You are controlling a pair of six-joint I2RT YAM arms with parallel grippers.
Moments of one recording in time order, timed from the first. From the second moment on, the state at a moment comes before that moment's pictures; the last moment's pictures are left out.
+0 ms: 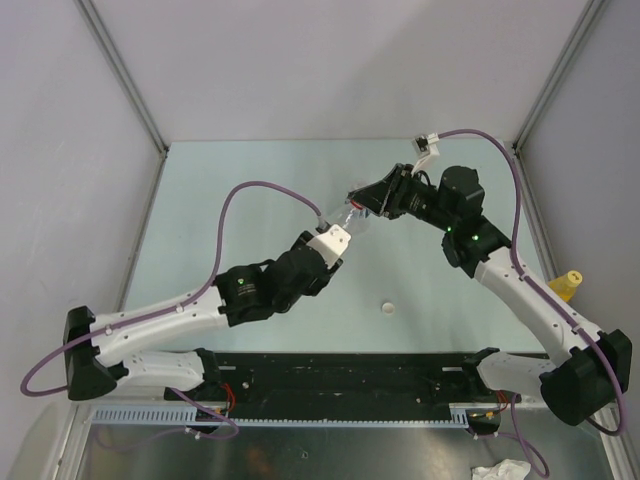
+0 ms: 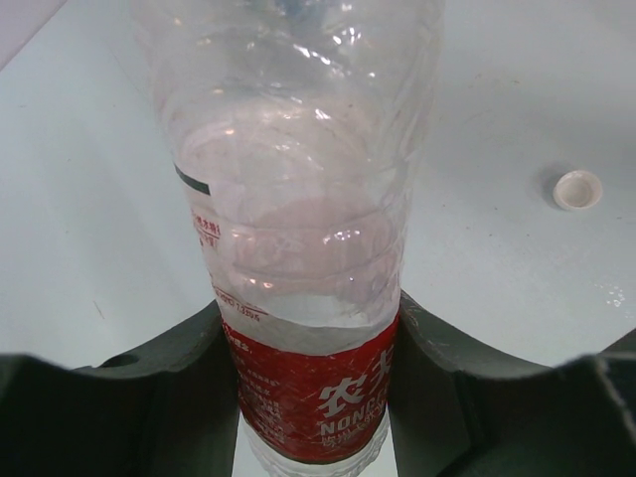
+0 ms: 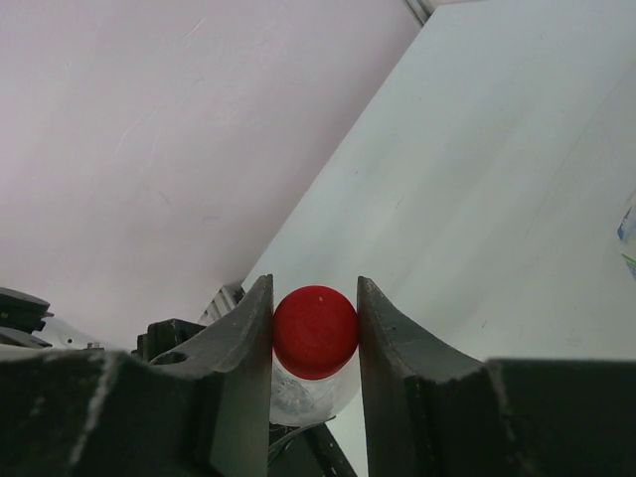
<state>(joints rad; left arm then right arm) -1.16 1.16 1.03 -0.48 -0.57 -0.06 0.50 1.19 1.07 0.08 -0.45 0.70</state>
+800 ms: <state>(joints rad) -1.09 0.89 0.85 -0.29 -0.07 -0.13 0.53 1.11 1.08 0.22 -0.72 0.57</state>
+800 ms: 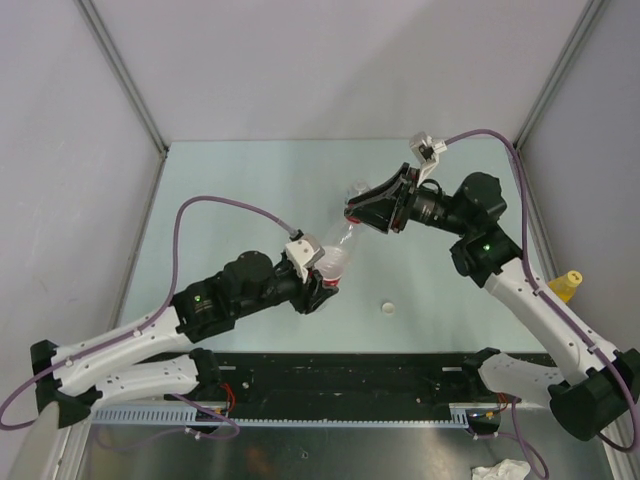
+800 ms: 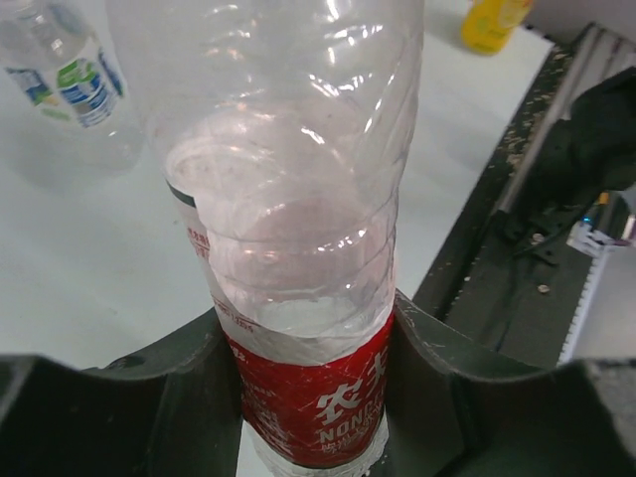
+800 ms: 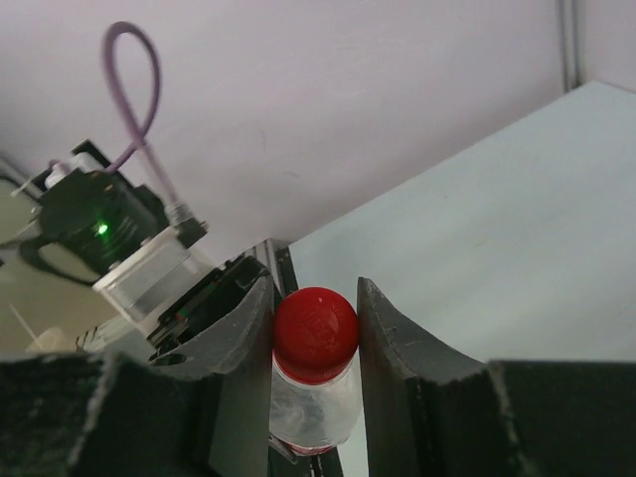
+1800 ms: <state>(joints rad) -0.91 0.78 0.72 -0.01 0.64 -0.25 0.54 1.09 1.08 0.58 -1.07 0.65</state>
